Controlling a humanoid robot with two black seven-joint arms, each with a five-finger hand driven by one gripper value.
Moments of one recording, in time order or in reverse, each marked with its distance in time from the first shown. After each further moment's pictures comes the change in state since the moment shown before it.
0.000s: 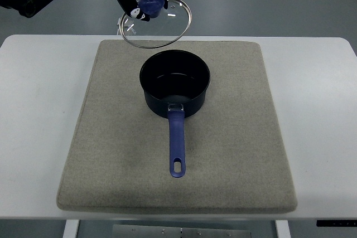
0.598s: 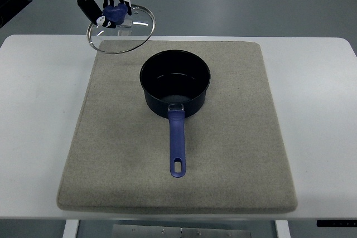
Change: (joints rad) left arm 0.097 0.128 0.023 0.001 -0.019 0.000 0.000; right arm 0.000 0.000 0.000 0.000 0.000 0.000 0.000
